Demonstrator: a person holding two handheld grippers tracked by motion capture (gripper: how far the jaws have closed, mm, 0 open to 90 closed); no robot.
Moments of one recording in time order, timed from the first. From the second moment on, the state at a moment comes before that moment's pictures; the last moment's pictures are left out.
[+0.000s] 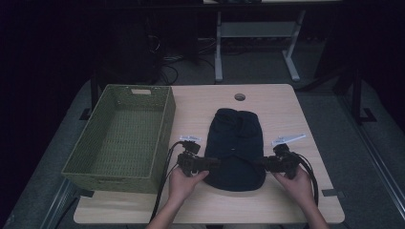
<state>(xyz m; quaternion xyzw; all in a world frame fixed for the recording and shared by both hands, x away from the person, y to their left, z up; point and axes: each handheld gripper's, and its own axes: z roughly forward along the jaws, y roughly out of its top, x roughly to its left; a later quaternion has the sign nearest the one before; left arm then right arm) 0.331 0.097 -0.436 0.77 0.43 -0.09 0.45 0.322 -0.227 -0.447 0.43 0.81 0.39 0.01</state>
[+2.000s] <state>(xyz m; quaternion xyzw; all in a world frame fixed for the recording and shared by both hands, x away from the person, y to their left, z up) 0.300 0.120 -0.454 0.77 0.45 -0.10 0.44 0.313 -0.213 -0.454 0.39 0.84 0.37 -0.04</state>
